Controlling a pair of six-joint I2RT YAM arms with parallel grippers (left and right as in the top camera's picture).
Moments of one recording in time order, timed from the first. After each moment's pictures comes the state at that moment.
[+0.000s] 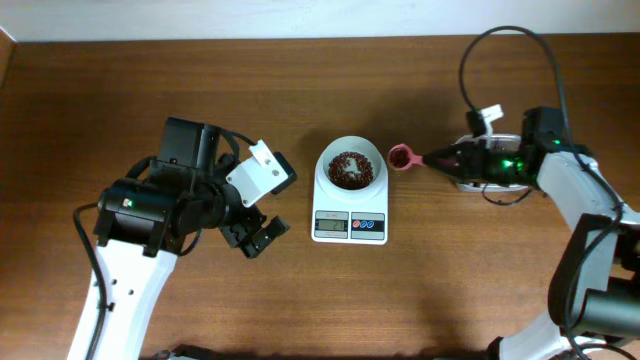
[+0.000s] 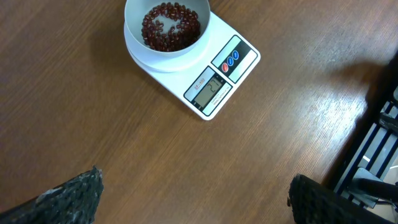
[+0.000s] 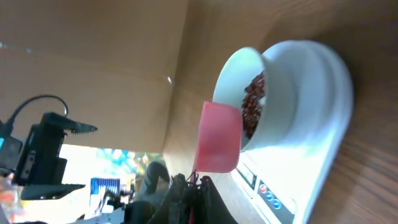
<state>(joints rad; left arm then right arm) -0.23 1.24 1.37 -1.24 0.39 0.63 -0.18 1.81 1.14 -0.66 -1.33 -0.03</state>
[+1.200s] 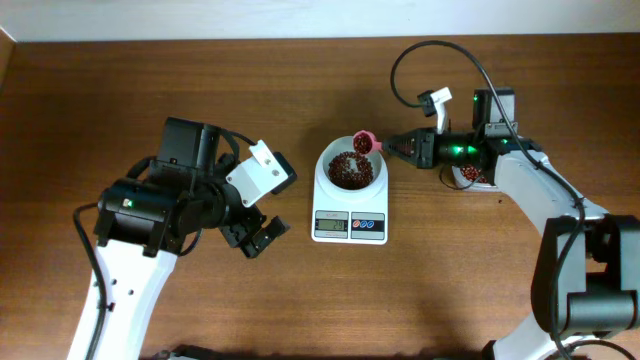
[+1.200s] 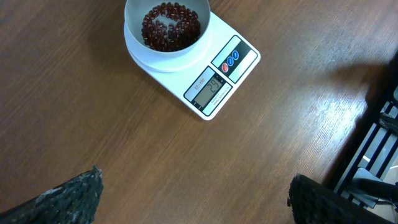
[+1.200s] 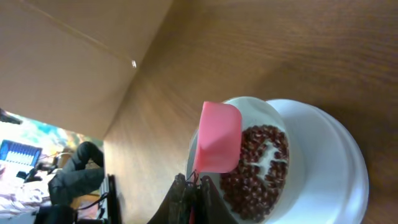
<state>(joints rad) -0.23 1.24 1.37 -1.24 0.39 0.63 0.04 1.82 1.13 -0.21 -1.11 0.09</state>
